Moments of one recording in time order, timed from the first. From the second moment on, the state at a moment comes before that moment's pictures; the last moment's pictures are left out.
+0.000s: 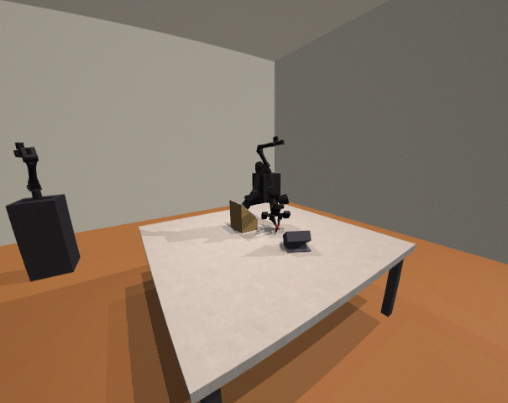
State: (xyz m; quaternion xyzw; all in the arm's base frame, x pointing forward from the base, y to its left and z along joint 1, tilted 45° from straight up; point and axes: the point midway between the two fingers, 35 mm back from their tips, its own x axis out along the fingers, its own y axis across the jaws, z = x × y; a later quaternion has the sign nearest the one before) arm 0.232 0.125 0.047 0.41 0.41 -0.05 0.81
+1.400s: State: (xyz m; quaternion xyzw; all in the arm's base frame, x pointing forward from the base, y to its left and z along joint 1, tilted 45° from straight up) arm 0.206 0.132 0.056 0.40 0.25 -0.13 0.87
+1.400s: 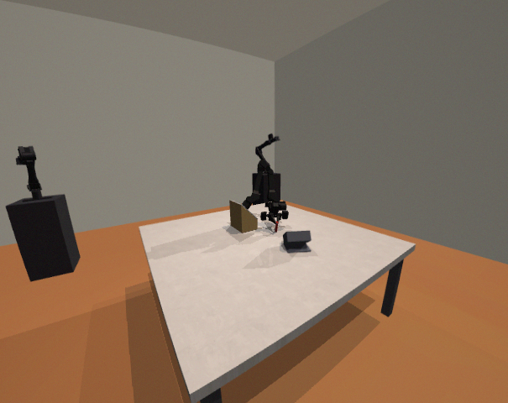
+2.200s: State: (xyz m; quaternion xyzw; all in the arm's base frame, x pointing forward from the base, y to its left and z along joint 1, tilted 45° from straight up) arm 0.193 0.137 0.058 0.39 0.17 -0.16 0.89
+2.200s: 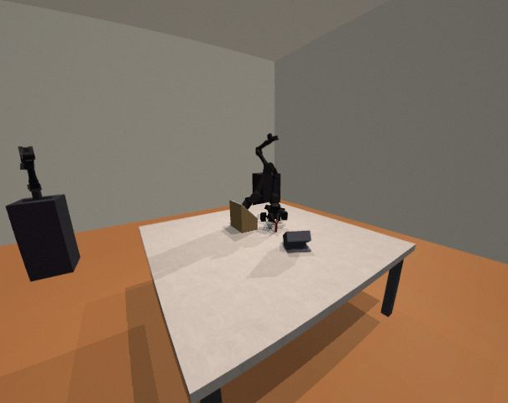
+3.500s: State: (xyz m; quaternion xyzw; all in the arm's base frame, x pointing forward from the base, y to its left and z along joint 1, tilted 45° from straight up) arm 0.188 0.142 0.056 0.38 0.17 -0.16 0.89
